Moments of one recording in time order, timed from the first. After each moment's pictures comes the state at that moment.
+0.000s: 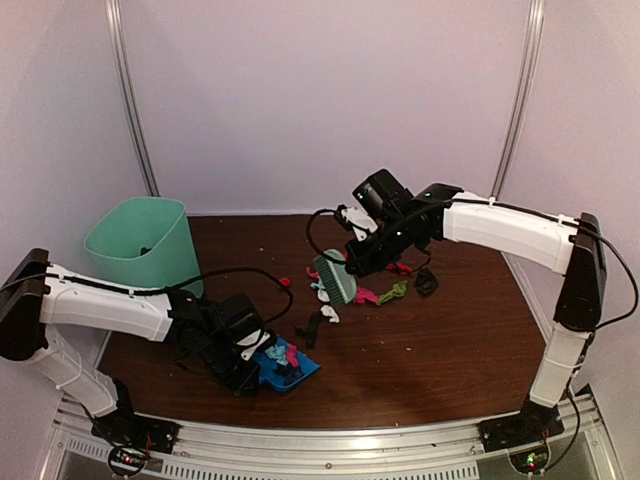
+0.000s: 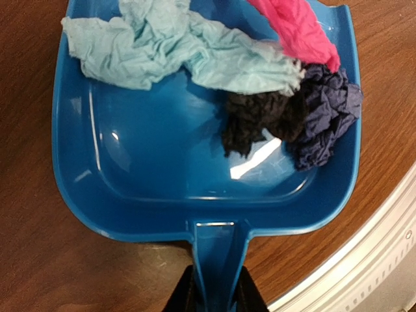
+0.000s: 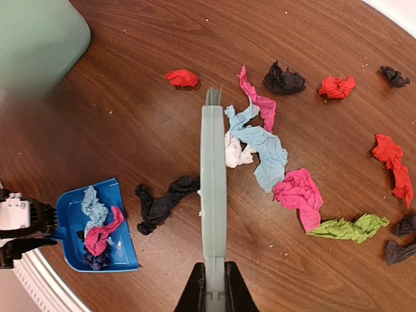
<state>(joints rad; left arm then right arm) -1.03 1.46 0.77 -0.61 0.15 -0.47 0.81 1.80 1.62 -0.76 -0.06 0.27</state>
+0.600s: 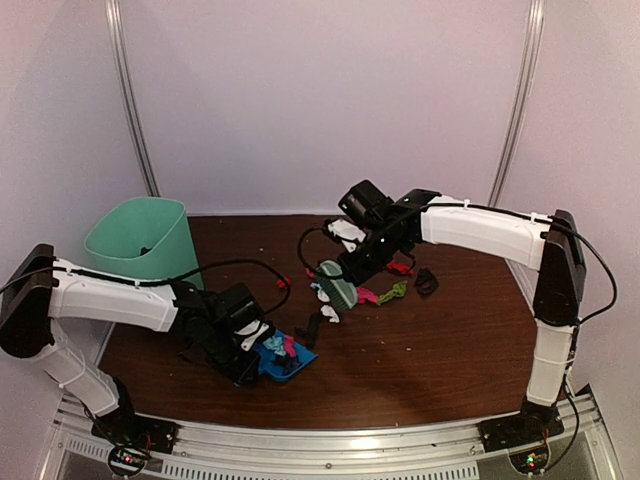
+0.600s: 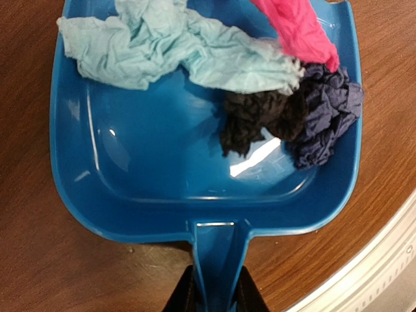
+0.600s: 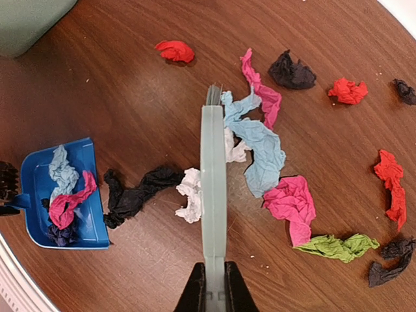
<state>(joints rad) -0.96 1.50 0.80 -0.61 0.15 -0.43 0.82 1.93 1.71 -0.82 0.01 0.09</state>
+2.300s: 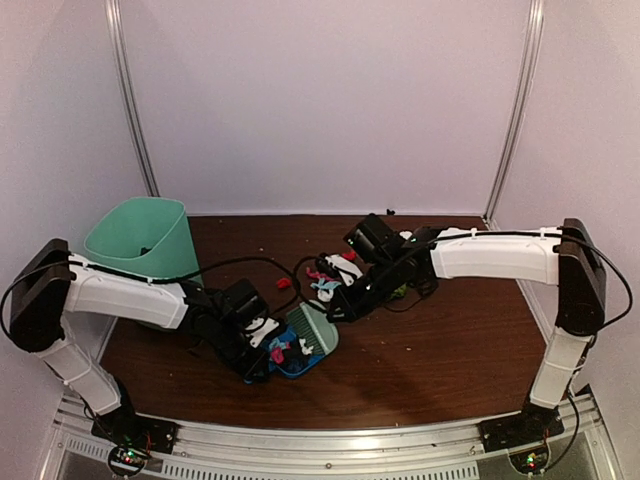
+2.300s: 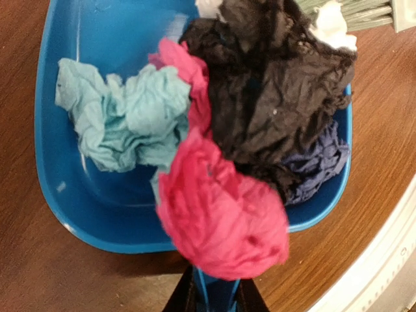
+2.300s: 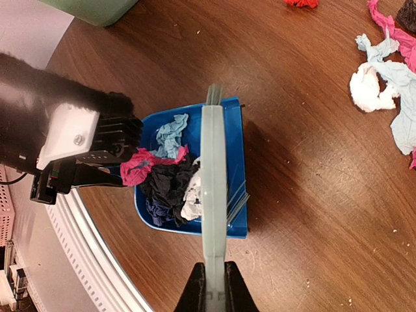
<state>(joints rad) -0.92 1.58 0.82 -0.50 0.23 -0.30 0.89 1.81 1.37 -0.55 -0.33 0.30</state>
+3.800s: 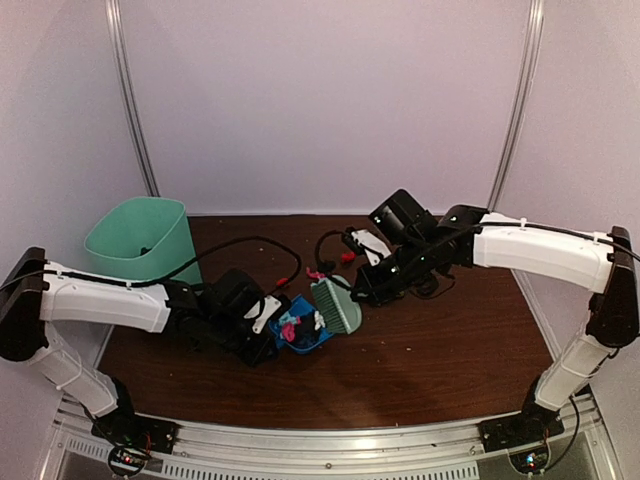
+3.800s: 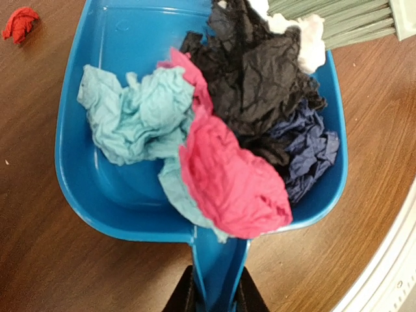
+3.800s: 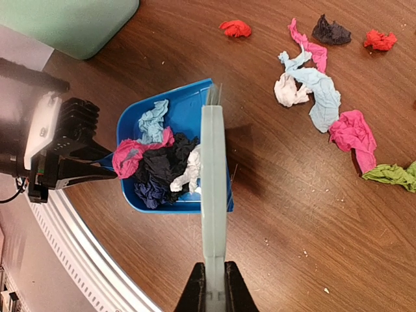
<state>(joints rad) -0.96 1.47 0.79 -0.34 0.08 -0.27 0.89 1.62 1.37 -0.70 -0.15 0.35</state>
